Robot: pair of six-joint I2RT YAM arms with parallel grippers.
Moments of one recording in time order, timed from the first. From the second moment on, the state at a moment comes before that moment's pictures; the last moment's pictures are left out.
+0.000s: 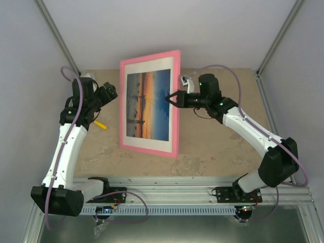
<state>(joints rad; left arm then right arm) -0.08 1.14 1.23 -0.63 0.03 -0.57 0.57 1.48 1.28 -0.21 -0.56 0.58</state>
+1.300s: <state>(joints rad) -0.08 1.14 0.94 -0.67 0.05 -0.55 0.47 2.10 1.05 0.39 -0.95 0.94</state>
